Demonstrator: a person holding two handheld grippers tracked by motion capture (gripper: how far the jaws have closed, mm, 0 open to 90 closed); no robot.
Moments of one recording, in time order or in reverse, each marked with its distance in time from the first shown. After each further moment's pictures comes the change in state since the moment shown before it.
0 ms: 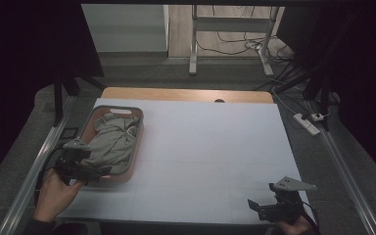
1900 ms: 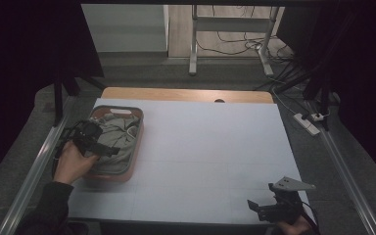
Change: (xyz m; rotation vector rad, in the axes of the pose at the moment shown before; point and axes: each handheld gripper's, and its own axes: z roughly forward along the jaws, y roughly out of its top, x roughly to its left) left arm 0.041 0.061 0.055 0.168 0.052 0.014; right arm 0.001 0.000 0.001 0.009 0.003 -0.009
